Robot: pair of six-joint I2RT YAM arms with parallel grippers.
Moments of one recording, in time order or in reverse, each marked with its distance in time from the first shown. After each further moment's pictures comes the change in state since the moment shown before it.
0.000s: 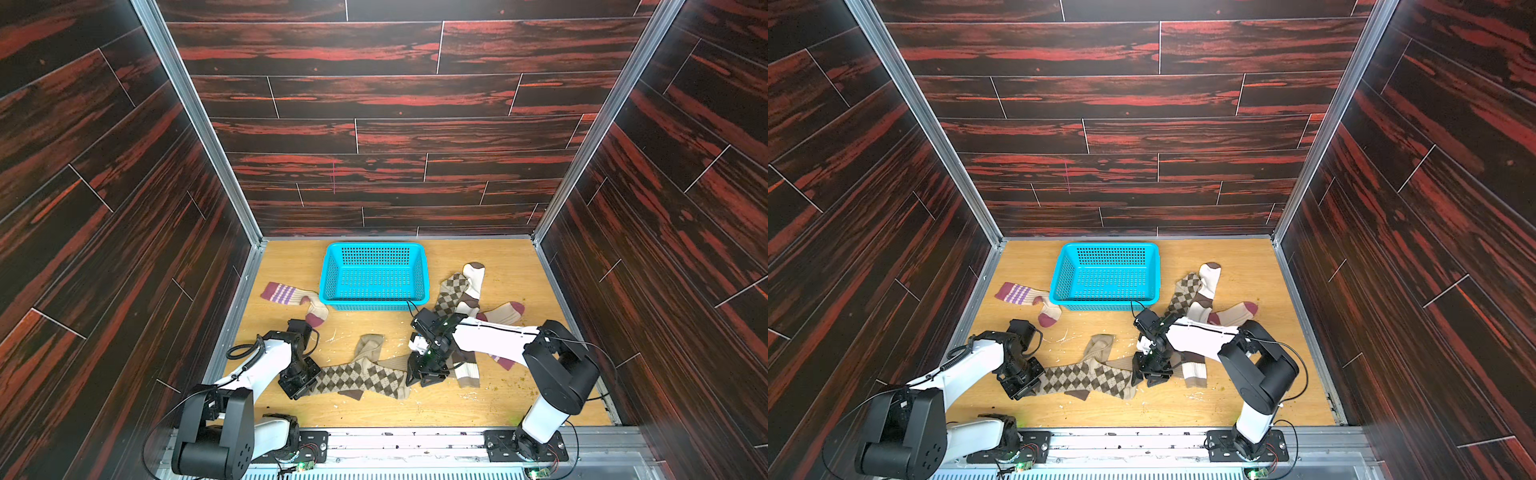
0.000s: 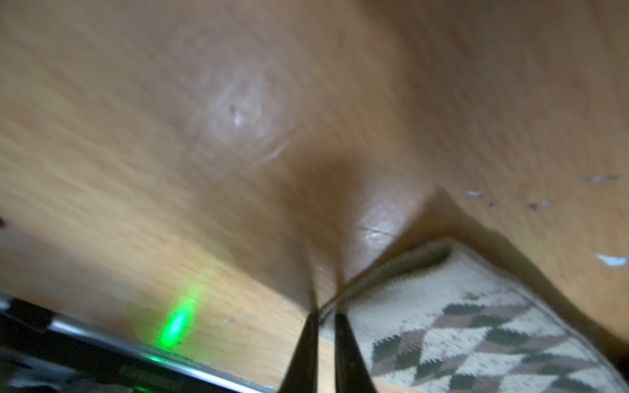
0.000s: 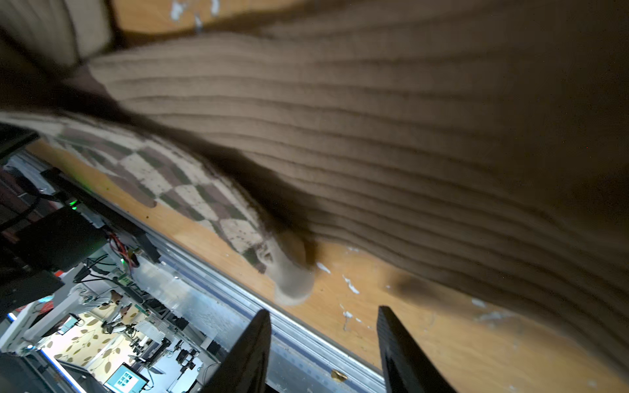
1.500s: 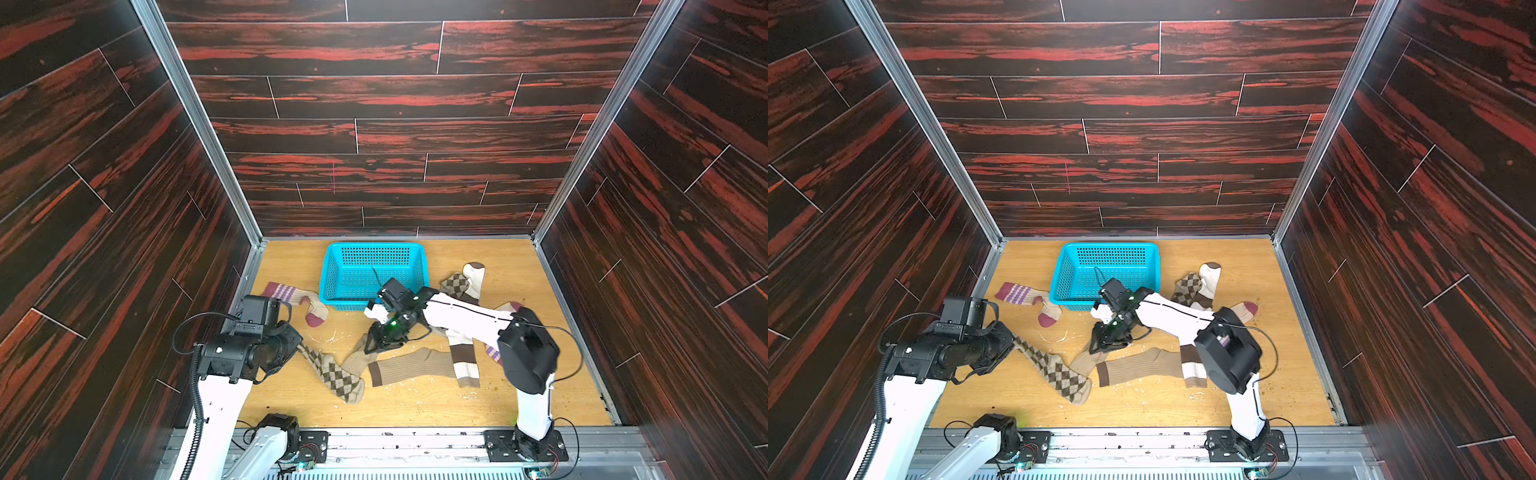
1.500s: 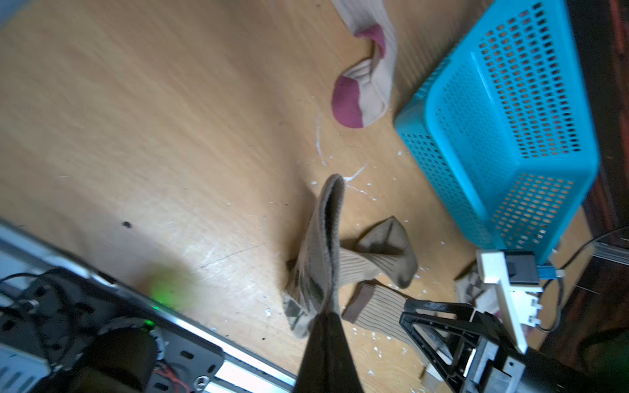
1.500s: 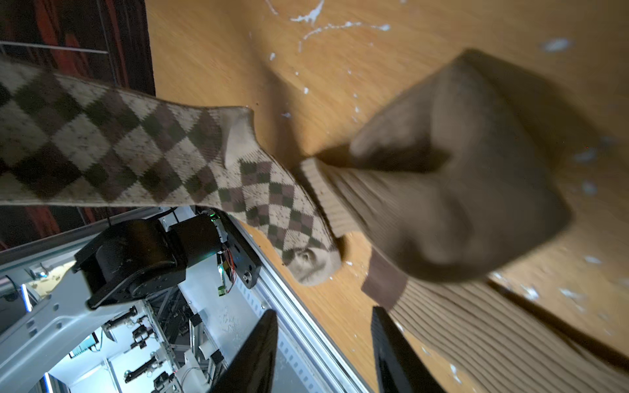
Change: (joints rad) left arm -0.003 -0.404 0.528 -0.356 -0.119 -0.060; right arm 0.069 0.251 0.529 0.005 -0.074 -0.132
